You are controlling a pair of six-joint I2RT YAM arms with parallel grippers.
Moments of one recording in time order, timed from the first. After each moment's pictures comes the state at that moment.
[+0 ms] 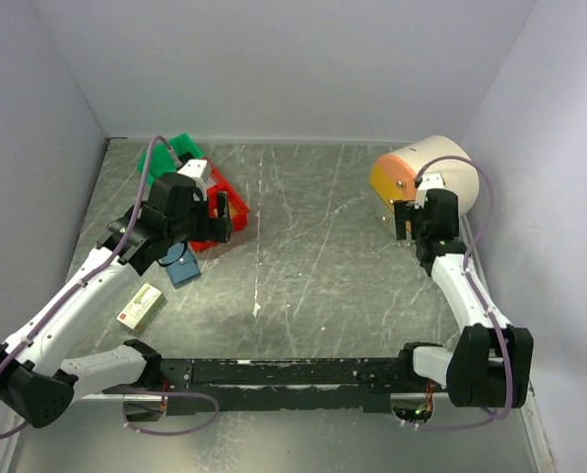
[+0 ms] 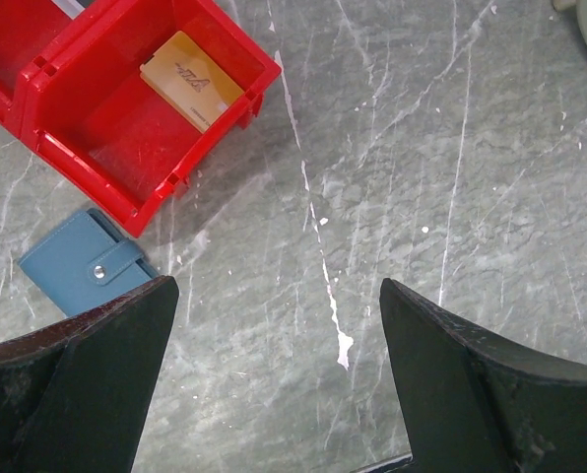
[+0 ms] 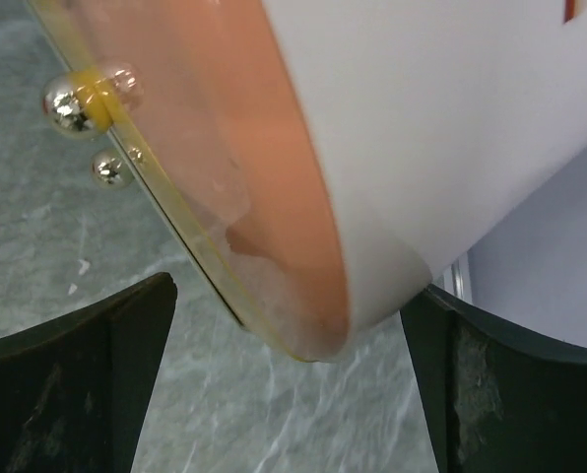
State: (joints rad) left arm -0.56 1.11 1.15 -0.68 -0.15 -0.36; right arm -0.03 1.17 0.75 -0.15 0.23 -0.19
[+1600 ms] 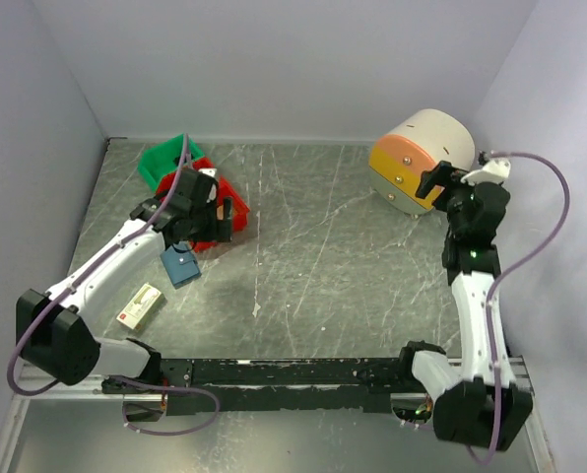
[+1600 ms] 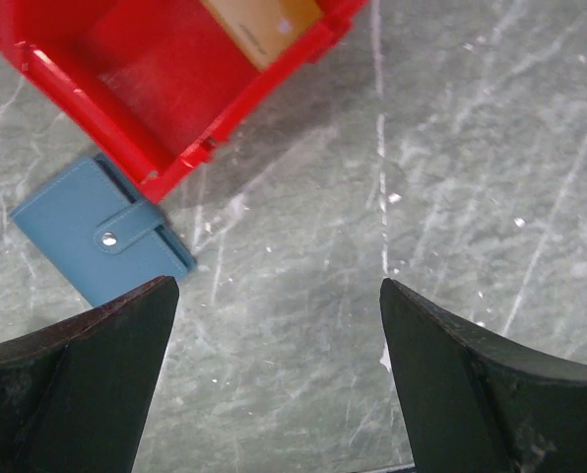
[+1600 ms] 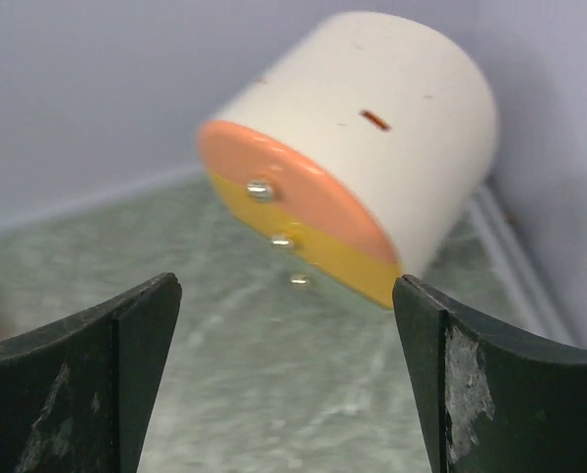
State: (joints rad) left arm -0.51 1.33 1.15 -0.72 -0.16 -0.39; right arm -0.18 1.03 0.92 -0.03 -0.04 0.13
